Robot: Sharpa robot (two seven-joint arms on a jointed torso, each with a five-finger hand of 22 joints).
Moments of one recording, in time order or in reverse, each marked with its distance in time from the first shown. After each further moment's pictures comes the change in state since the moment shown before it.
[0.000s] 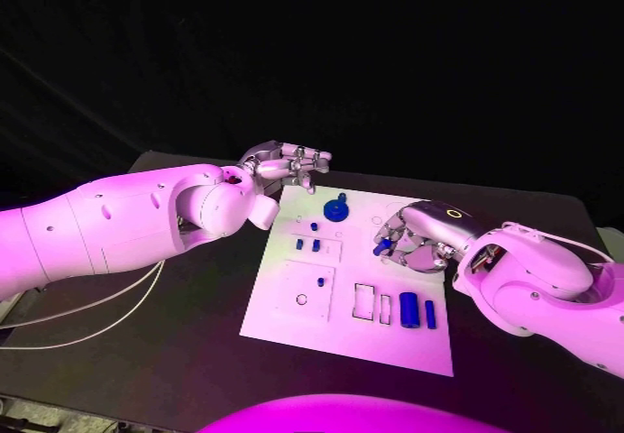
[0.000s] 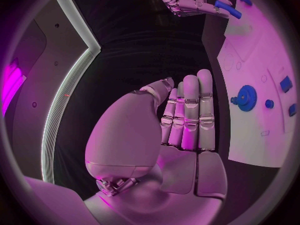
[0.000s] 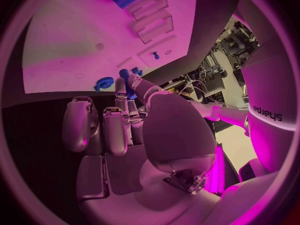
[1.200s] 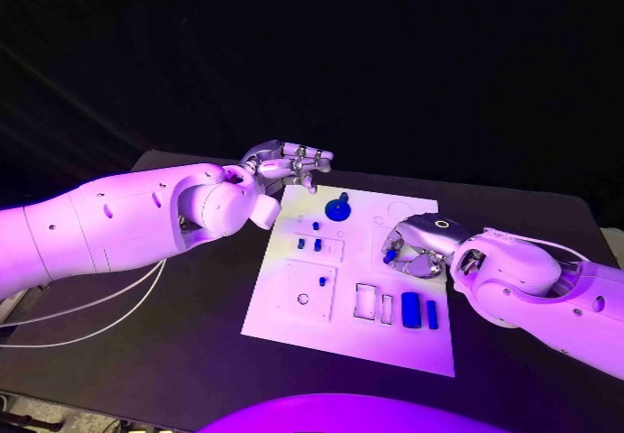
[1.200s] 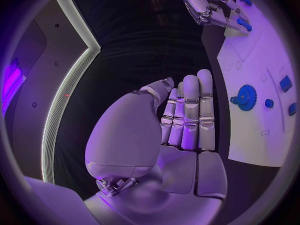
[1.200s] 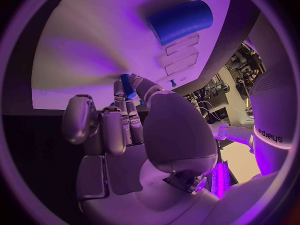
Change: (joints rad) left arm 0.000 -0.002 0.000 0.002 0.000 0.000 0.002; left_hand 0.000 0.000 0.000 0.000 0.000 0.000 0.000 0.000 0.000 0.000 0.000 0.000 0.000 0.000 0.000 0.000 0.001 0.000 0.000 0.000 0.000 0.001; right arm -0.047 0.083 -0.010 -0.192 -0.106 0.095 0.041; right_hand -0.003 -0.060 -0.048 -0.007 0.058 -0.052 0.016 -0.024 -0.006 -0.085 0.029 -0.015 -0.013 0.002 0.023 -0.017 -0.012 0.011 -0.030 0.020 -0.053 0.000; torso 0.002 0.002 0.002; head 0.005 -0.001
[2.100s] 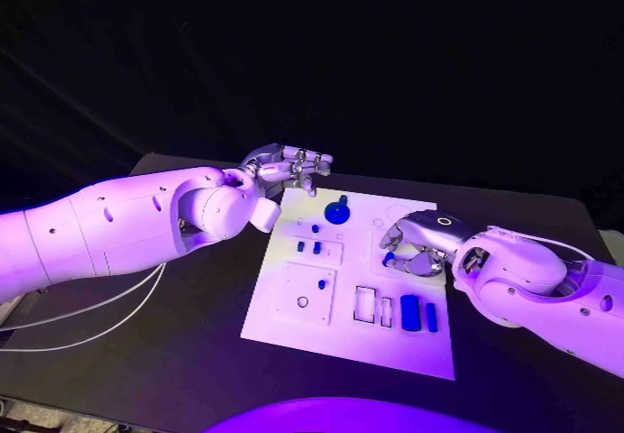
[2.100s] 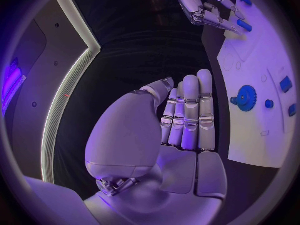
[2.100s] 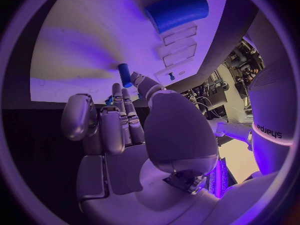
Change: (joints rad) left arm 0.000 0.004 0.000 -0.001 0.000 0.000 0.001; left_hand 0.000 0.000 0.000 0.000 0.000 0.000 0.000 0.000 0.000 0.004 -0.004 0.000 0.000 0.000 0.000 0.000 0.001 0.000 0.000 0.000 0.004 0.001; right arm 0.019 -0.012 0.002 0.023 0.014 -0.021 0.009; right_hand -0.021 -0.021 -0.029 0.004 0.025 -0.040 0.015 -0.020 -0.009 -0.053 0.019 -0.016 -0.001 -0.001 0.016 -0.008 -0.009 0.000 -0.012 0.012 -0.023 0.000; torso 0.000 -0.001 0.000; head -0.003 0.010
